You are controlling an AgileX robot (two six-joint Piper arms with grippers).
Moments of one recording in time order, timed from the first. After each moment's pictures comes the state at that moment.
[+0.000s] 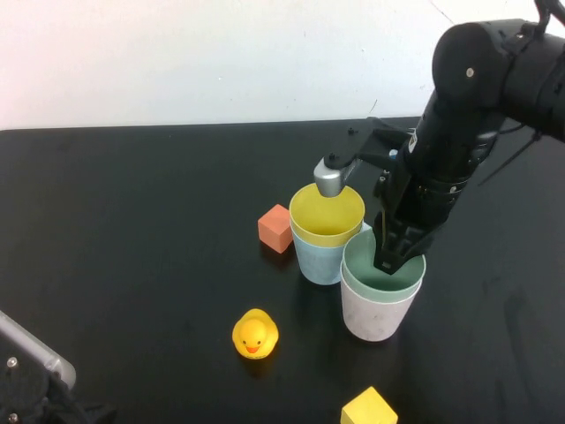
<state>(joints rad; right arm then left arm) 0.50 1.96 -1.71 0.21 1.29 -0.63 -0.61 0.63 -0.51 0.06 0.70 -0.11</state>
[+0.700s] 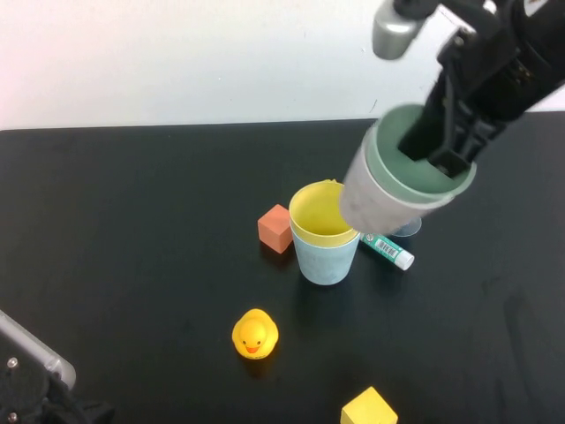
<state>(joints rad) 0.50 1.63 -1.77 0.21 1.26 -0.62 -0.61 0.63 -0.51 0.08 0.70 -0.11</state>
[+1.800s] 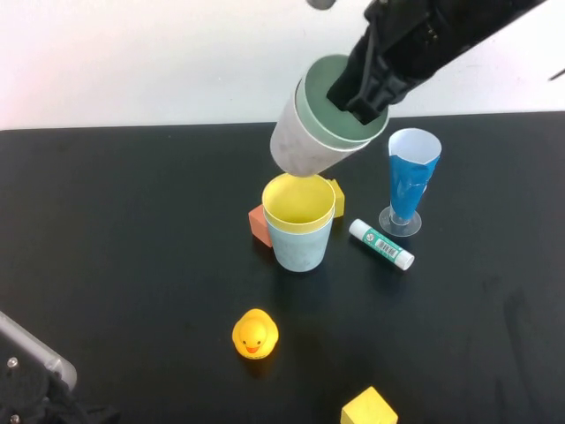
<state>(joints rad) 0.50 1.85 -1.99 0.29 1.13 -0.63 -0.61 0.63 -0.50 0.04 0.70 -0.11</state>
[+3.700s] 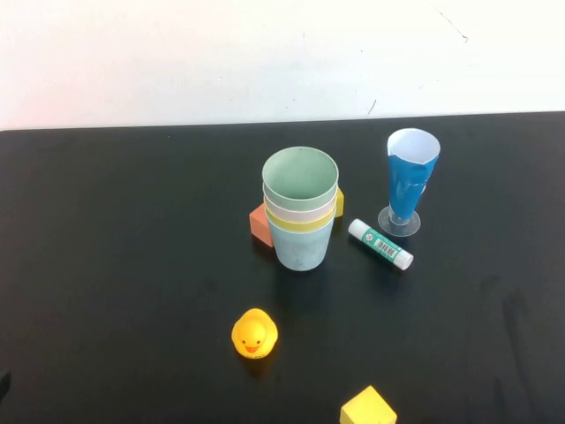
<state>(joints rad) 0.50 0.61 -0.66 0.72 0.40 -1.12 -0.61 0.22 -0.34 0.52 0.61 -0.43</state>
